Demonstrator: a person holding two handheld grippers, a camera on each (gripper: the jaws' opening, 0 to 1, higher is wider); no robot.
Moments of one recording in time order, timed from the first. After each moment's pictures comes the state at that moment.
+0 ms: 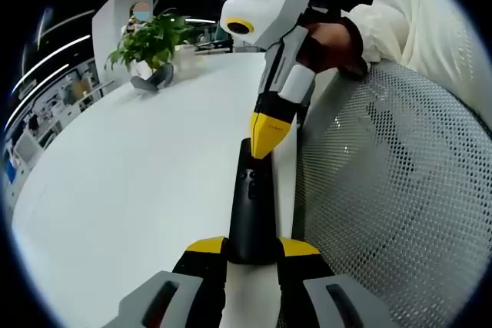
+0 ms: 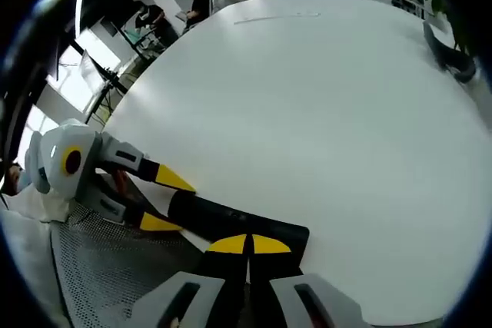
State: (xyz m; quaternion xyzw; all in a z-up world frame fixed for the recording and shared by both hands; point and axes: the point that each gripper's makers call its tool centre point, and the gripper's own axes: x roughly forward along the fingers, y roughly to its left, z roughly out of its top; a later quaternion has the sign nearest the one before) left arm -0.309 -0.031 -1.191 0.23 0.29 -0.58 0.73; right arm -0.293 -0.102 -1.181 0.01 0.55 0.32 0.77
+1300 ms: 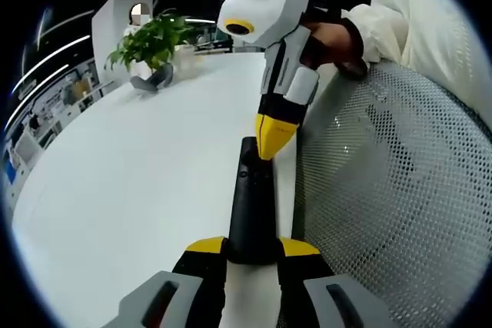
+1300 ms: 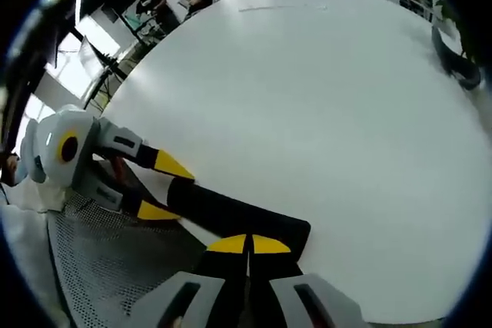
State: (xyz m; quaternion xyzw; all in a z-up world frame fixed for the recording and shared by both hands) left arm -0.310 -0.030 -1.192 0.23 0.29 -0.58 0.73; right arm -0.301 -0.104 -1.184 -0.02 0.57 0.33 0.75
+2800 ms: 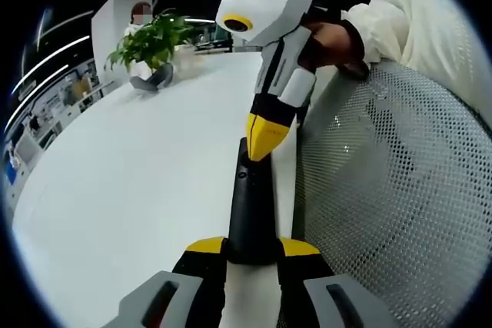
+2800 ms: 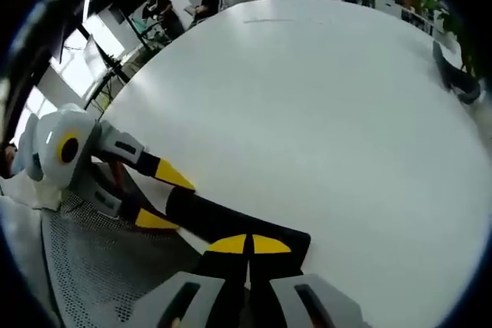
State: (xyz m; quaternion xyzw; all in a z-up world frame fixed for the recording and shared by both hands) left arm -0.309 -0.030 -1.192 0.23 0.29 -0.58 0.73; right arm -0.291 -0.097 -1.182 -0.03 0.53 0.33 0.78
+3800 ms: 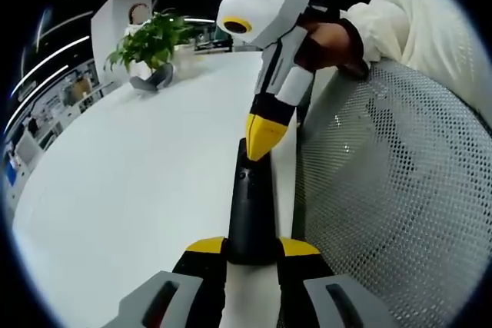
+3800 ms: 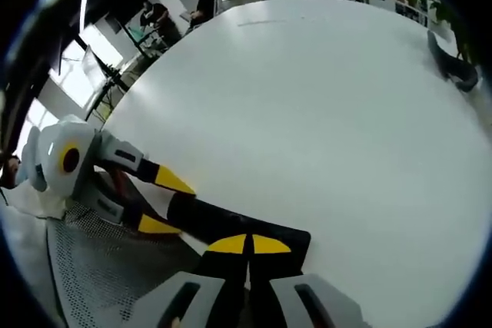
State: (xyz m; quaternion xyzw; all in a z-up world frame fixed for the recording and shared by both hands) left arm -0.309 -0.031 -1.192 0.23 0.29 -0.58 0.73; right arm -0.289 -0.098 -1.182 0.01 0.54 0.33 0.78
